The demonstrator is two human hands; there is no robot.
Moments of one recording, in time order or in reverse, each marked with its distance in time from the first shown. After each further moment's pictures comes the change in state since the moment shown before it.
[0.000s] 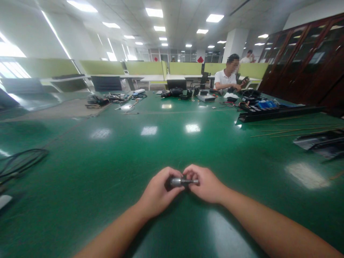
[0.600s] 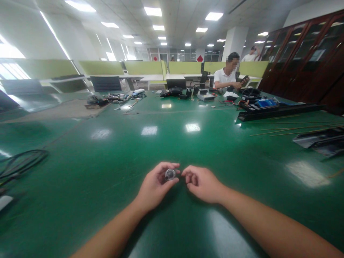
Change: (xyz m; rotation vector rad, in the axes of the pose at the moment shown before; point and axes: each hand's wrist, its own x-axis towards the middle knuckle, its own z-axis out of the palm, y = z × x) left_hand 0.007 -0.007 0.003 -0.440 0.092 -0.123; right_hand 0.000 -0.003 0.000 -0.058 -0.038 -0.018
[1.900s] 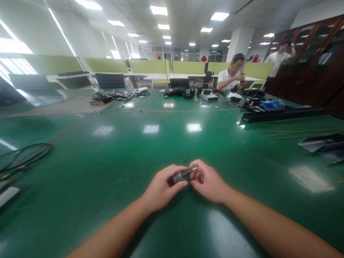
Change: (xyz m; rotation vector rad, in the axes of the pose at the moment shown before) left_hand 0.000 0.006 -0.001 0.379 -0.138 0.131; right_hand -0.003 0.002 -0.001 0.171 0.077 0.009
